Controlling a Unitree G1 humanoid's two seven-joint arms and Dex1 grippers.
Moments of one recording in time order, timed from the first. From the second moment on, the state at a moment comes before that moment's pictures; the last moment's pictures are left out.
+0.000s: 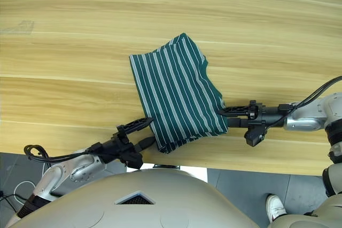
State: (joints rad) left arm 0.48 0.61 -0.40 -0.31 0.83 -0.59 -0.21; right arm -0.34 -1.07 0.55 0.62 -1.21 -1.48 -0.39
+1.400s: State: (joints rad) left arm 0.42 0.66 -0.47 -0.32 0.84 -0.55 -0.19; right arm -0.36 -0.99 0.58 0.70 -1.04 -1.48 -0.21
